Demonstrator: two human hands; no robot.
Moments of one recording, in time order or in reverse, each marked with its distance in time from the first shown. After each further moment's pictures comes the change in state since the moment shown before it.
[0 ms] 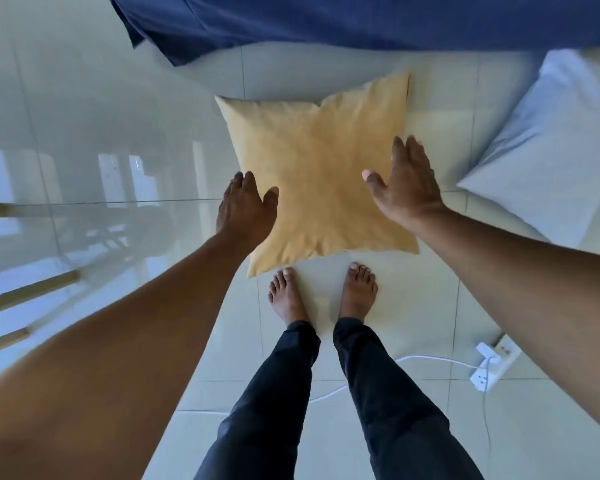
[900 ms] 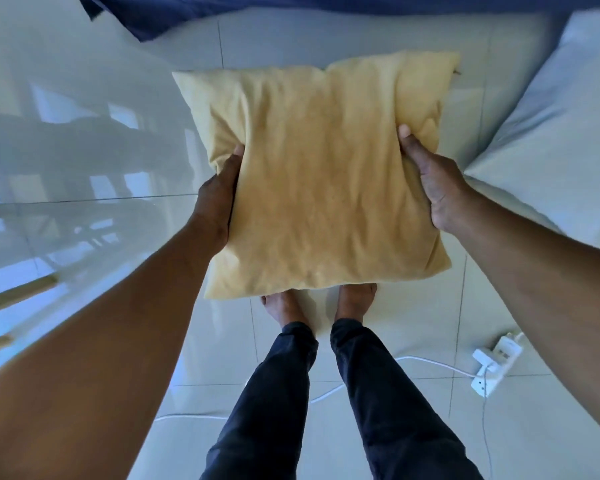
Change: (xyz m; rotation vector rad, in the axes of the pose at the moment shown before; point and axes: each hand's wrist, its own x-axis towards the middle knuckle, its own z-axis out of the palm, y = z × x) left_hand 0.033 -0.072 0.069 -0.539 -0.286 -0.487; right_hand 0.051 0.088 0.041 0.743 -0.150 0.488
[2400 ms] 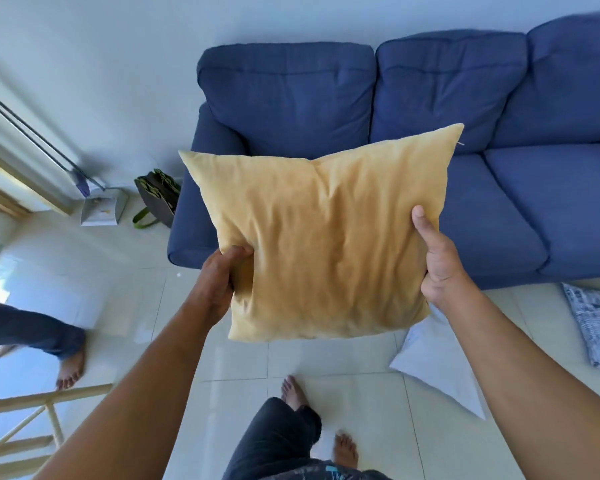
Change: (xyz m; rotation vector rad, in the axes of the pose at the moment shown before) left_hand -0.608 0.262 -0.203 -0.579 -0.098 0.831; right_hand -0.547 -0.254 -0.319 0.853 -0.219 -0.776
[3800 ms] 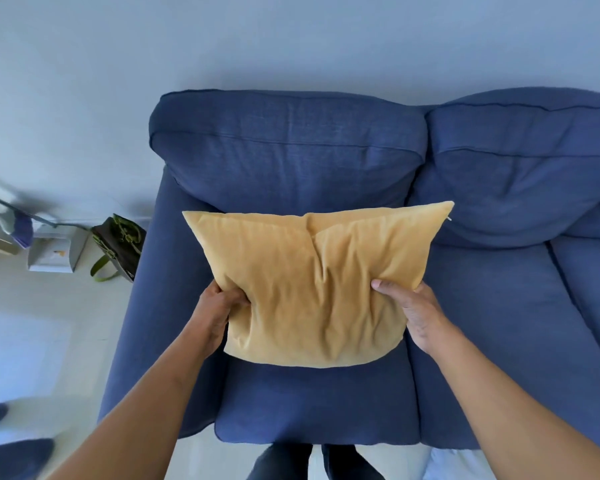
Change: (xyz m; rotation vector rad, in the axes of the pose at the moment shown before) left_hand 0.483 0.150 0.041 0.039 0.130 -0.256; right_hand 0.496 -0.052 0.110 -0.225 -0.026 0.273
